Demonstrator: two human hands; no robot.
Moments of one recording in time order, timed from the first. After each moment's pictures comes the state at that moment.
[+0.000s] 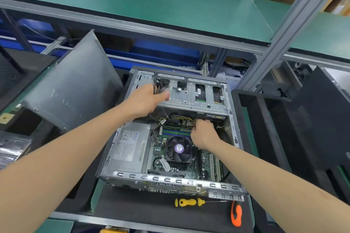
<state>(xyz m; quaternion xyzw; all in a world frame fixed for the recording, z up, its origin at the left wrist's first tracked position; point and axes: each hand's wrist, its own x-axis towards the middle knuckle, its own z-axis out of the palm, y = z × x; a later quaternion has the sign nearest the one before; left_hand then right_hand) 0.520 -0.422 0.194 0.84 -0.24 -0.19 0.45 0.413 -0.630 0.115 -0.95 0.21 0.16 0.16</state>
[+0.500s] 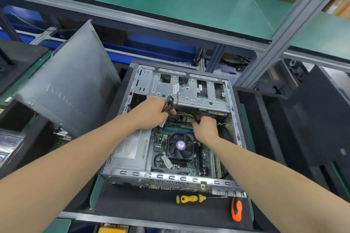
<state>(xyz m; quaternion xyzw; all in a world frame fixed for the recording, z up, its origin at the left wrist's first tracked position) 0.510 -0.428 0.154 0.87 -0.33 -0.21 0.31 0.422 -0.634 0.090 -0.93 0.29 0.04 0.22</state>
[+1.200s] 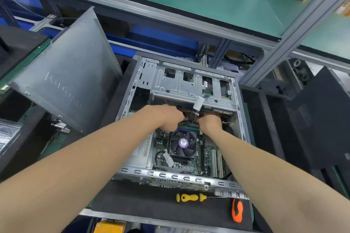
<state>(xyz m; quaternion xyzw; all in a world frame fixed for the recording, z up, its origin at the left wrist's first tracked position) 0.502 -0.471 0.147 0.84 -0.46 -0.29 -0.04 0.442 -0.646 0.090 -0.88 0.37 0.13 0.26</state>
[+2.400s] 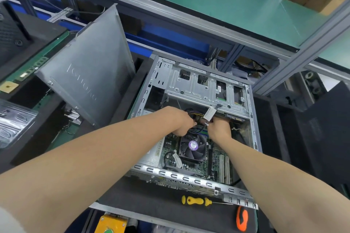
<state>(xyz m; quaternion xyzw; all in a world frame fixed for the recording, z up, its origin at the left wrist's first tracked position) 0.495 -0.475 0.143 0.81 -0.49 -0.27 -0.16 0.440 -0.653 0.062 -0.93 0.29 0.06 0.22</state>
